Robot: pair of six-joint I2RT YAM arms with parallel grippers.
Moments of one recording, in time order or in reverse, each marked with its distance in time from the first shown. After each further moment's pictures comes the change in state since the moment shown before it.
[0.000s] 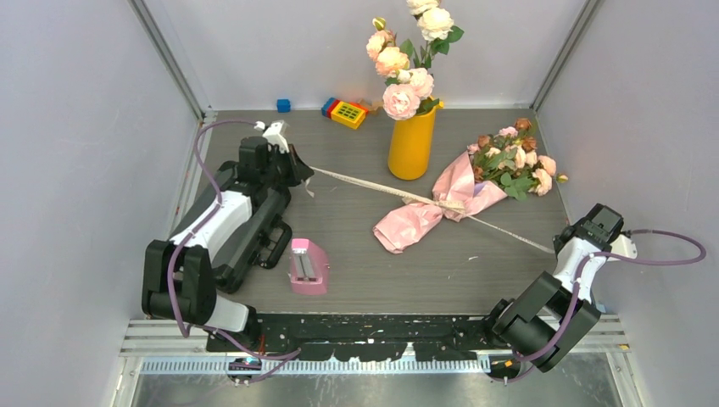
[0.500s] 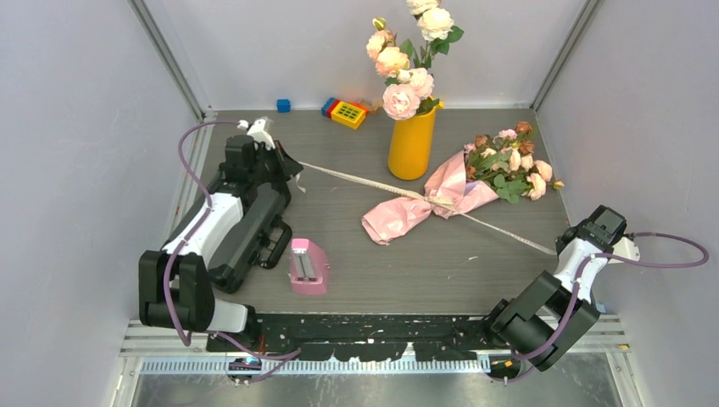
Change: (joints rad) left arm 0.073 -0.049 0.000 -0.017 0.006 -0.052; right arm -0.025 0.000 0.000 0.000 0.002 0.000
